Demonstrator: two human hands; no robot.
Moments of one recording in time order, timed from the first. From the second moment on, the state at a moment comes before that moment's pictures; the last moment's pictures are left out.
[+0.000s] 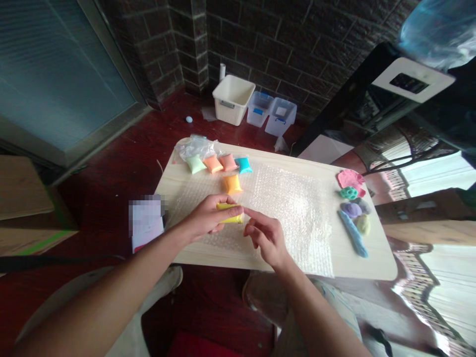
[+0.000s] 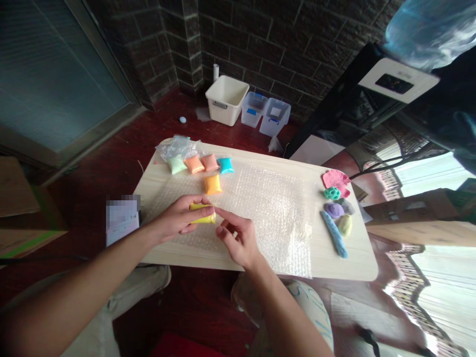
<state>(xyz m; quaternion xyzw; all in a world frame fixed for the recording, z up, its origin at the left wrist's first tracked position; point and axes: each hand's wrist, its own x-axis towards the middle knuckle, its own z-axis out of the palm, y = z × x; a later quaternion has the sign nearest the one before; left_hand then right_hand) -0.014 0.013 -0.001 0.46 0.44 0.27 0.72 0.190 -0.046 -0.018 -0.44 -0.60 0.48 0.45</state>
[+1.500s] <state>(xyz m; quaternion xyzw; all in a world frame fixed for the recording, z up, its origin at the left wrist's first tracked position) -0.011 0.014 0.003 0.56 0.42 0.30 0.65 0.180 -0.045 -0.016 -0.39 -0.34 0.69 0.50</state>
